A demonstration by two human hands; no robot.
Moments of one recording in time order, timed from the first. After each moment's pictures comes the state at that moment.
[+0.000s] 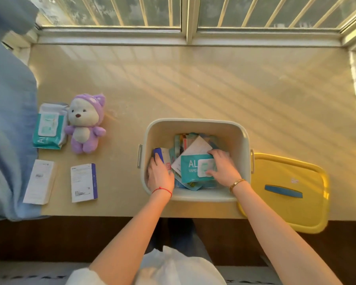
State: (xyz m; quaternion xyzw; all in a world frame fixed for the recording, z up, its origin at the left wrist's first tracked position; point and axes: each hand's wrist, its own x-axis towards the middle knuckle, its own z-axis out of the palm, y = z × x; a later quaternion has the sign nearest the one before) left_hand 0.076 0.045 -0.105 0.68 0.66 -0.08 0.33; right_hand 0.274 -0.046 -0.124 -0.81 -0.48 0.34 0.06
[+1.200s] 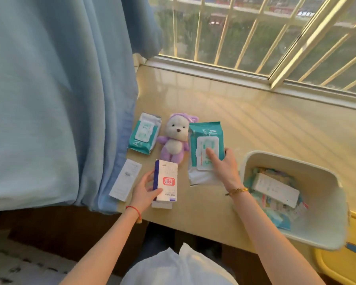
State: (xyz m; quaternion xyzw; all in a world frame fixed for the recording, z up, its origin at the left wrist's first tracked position) left_hand -0.256 0.190 -0.059 0.47 0.61 0.15 0.61; right_hand 0.000 0.177 -0.015 -0.78 -0.24 0.42 0.40
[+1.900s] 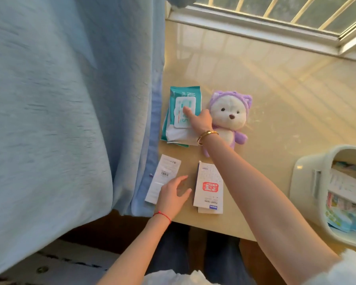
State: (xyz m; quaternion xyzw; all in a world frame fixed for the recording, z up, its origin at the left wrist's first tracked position) left_hand -0.338 0.241 -0.168 0.63 0.57 0.03 0.52; right_hand -0.159 0.405 -0.150 -0.80 -0.19 0.47 0.33
